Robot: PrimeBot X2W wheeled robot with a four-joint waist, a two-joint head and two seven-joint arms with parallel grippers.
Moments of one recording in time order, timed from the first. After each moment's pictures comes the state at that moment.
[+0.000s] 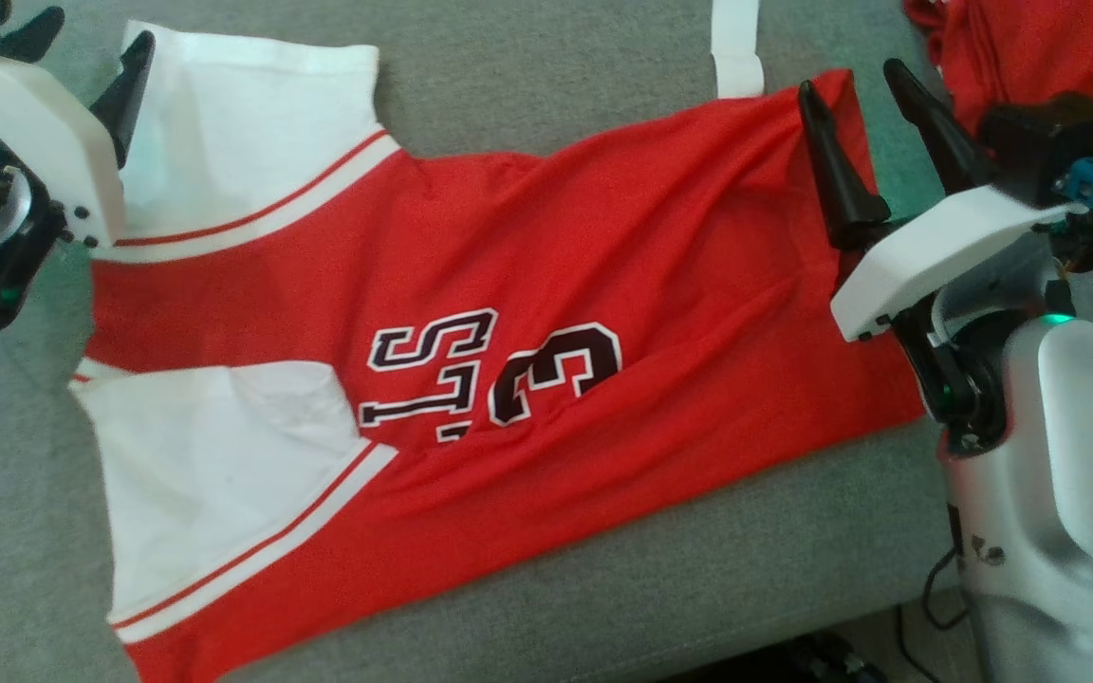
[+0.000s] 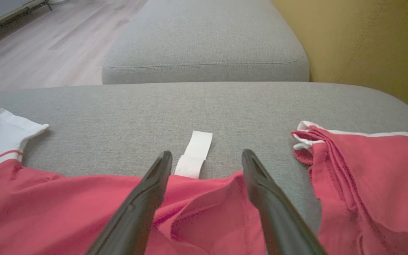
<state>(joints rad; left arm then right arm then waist) -0.91 0.63 -0.60 0.38 -0.69 -0.05 0.47 -0.47 -0.05 0.10 0.01 0.16 0.13 0.37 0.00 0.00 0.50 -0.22</state>
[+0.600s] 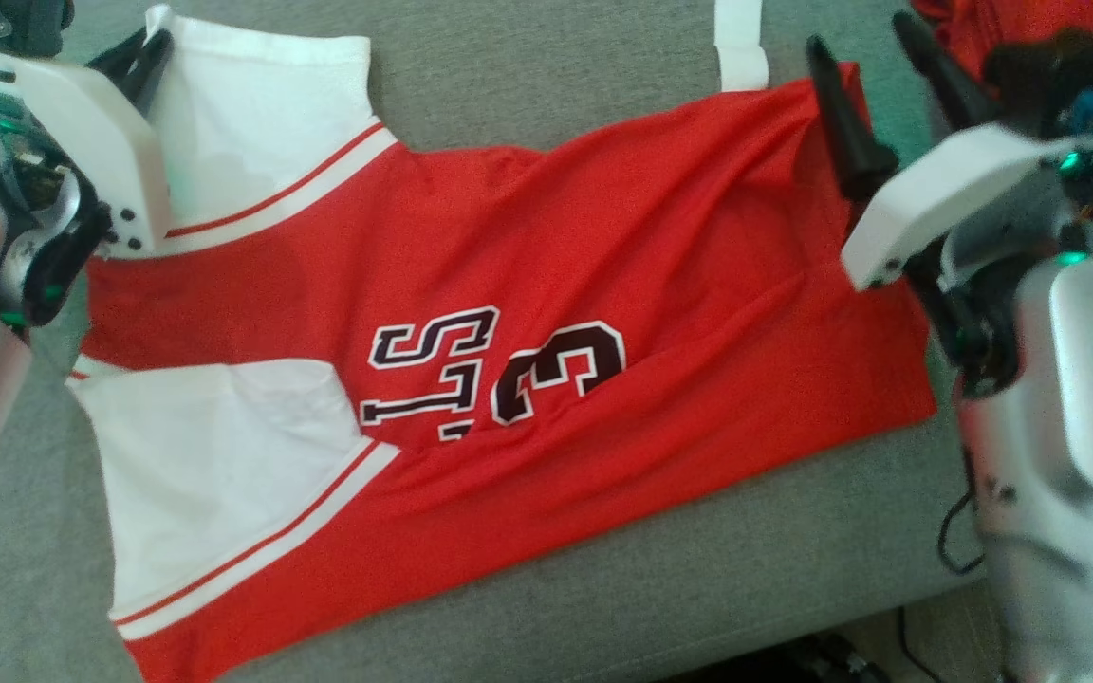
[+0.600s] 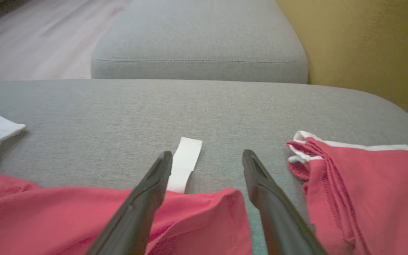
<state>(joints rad) -0.94 0.59 -0.65 0.40 -0.69 -0.06 0.48 -0.57 -0.07 0.11 0.09 0.15 0.13 0.40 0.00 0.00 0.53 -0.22</state>
